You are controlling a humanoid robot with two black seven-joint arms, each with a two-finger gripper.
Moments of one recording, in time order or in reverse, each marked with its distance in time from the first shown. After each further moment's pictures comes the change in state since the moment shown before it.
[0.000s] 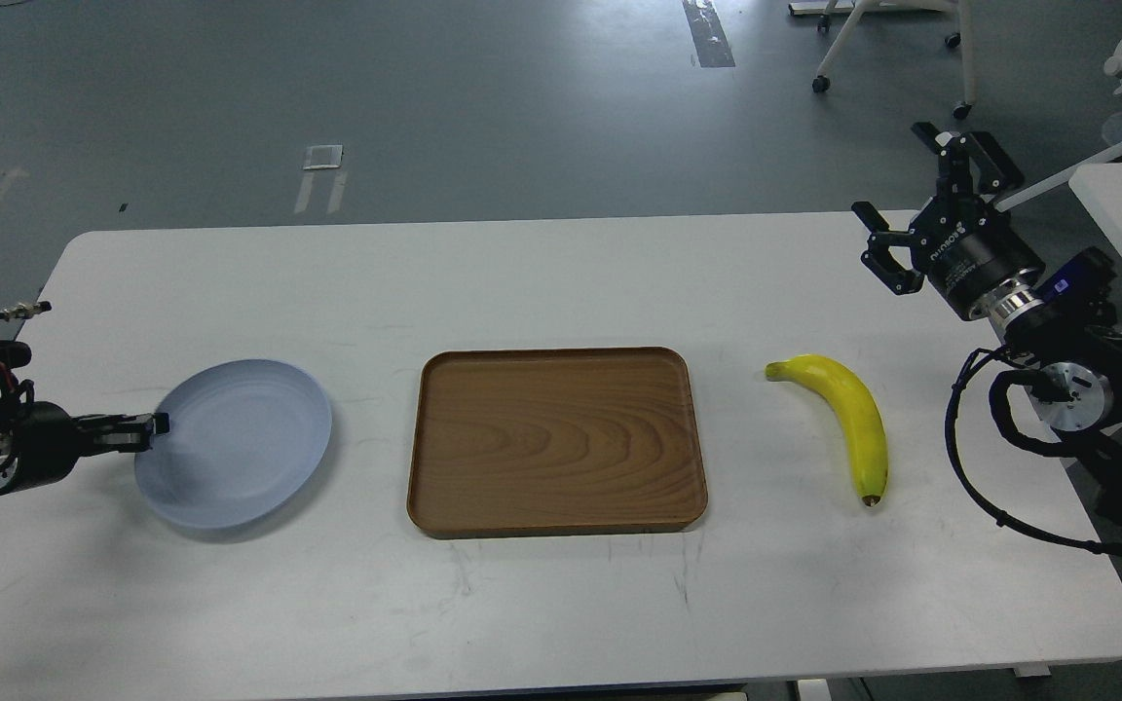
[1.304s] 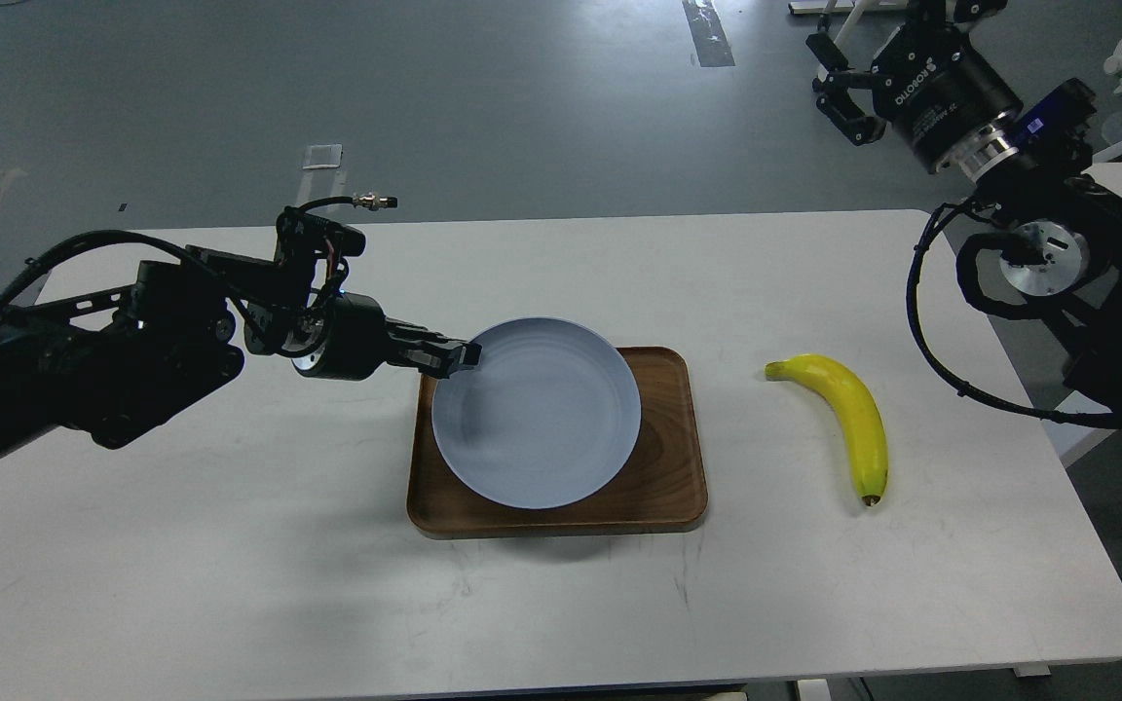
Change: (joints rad) left arm -0.332 -0.411 0.042 -0.151 0.015 -0.203 0.000; right arm 0.270 0.039 -0.047 -0.001 0.002 0.000 0.000
